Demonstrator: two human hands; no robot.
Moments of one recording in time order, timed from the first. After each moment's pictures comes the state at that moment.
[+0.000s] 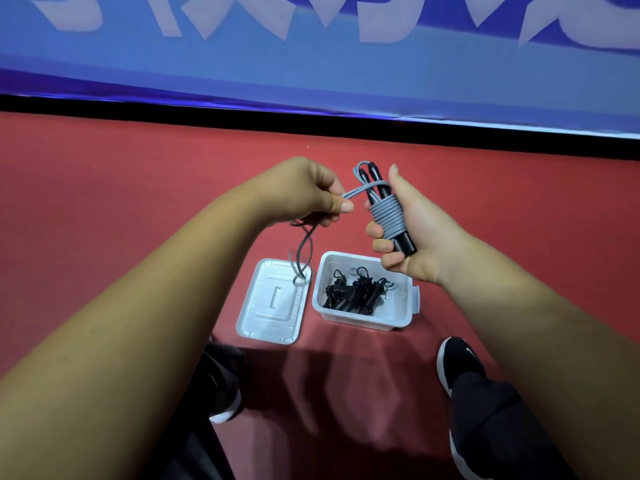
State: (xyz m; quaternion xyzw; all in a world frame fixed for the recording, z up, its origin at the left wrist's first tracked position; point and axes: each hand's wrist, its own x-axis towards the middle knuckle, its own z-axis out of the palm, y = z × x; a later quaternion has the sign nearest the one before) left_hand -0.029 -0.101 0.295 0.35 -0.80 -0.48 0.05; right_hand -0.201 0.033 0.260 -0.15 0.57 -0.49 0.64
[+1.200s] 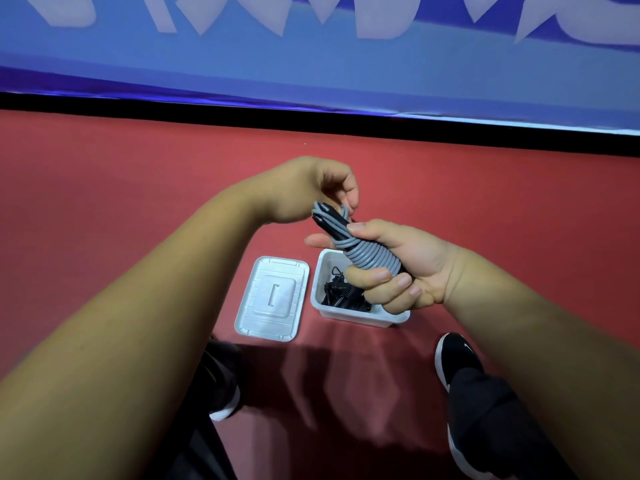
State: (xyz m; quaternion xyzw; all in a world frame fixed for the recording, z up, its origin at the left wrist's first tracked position) left_hand -0.031 -0.104 0.295 0.22 -0.86 -0.45 0.04; right_hand -0.195 0.055 0.255 -0.25 0.29 -0.25 0.89
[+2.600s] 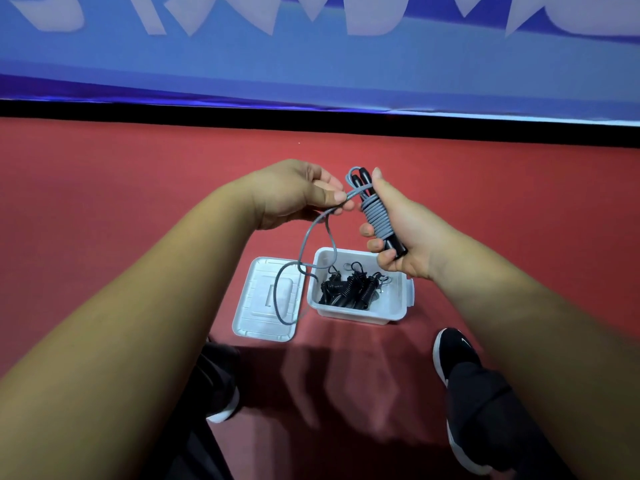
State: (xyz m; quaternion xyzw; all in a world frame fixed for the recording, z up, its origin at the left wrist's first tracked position) left_hand -0.044 -0.104 0.281 0.33 -0.64 -0.69 0.05; right_hand -0.202 0.035 0.250 -0.15 0.62 -0.46 0.62
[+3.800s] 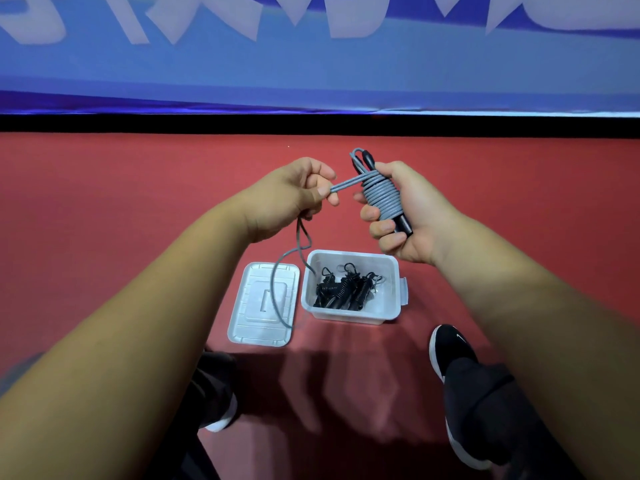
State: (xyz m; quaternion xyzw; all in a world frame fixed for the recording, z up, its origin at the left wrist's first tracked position) left_hand -0.049 -0.097 0.266 0.27 -0.72 -0.63 0.14; right_hand -0.230 0.035 0.267 -0.11 0.54 -0.50 0.67
